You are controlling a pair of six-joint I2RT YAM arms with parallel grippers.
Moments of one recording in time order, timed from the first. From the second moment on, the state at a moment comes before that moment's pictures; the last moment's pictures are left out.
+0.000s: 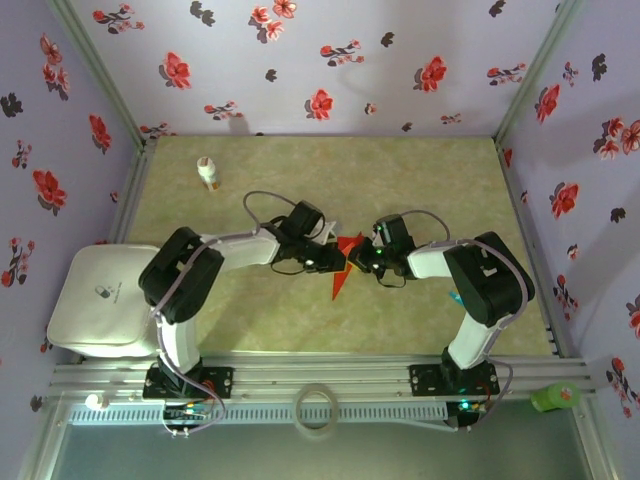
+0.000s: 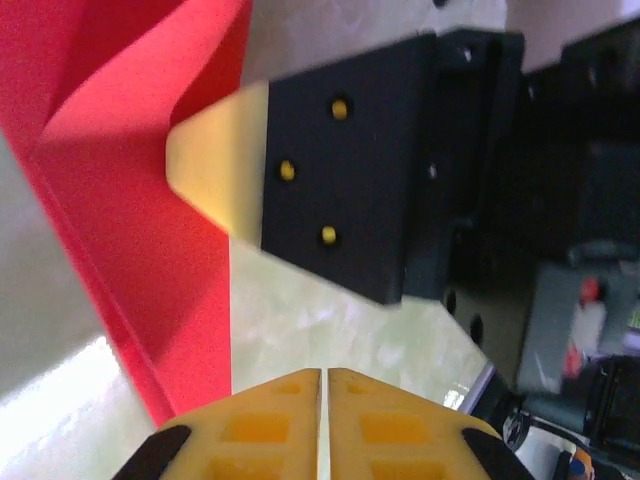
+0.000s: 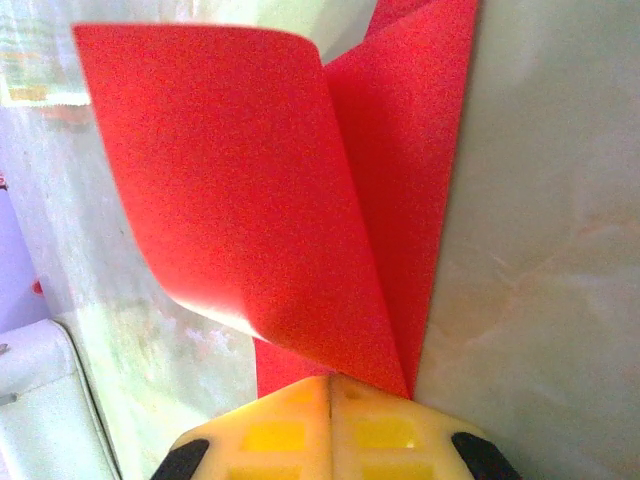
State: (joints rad) left arm -0.76 1.89 1.13 -0.18 0.61 -0.65; right arm 0.46 1.74 0.67 0.20 -0.46 1.00
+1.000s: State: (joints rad) left arm -0.76 1.92 1.02 -0.22 0.59 -0.51; right arm 0.47 1.44 0.70 -0.10 -0.30 0.92
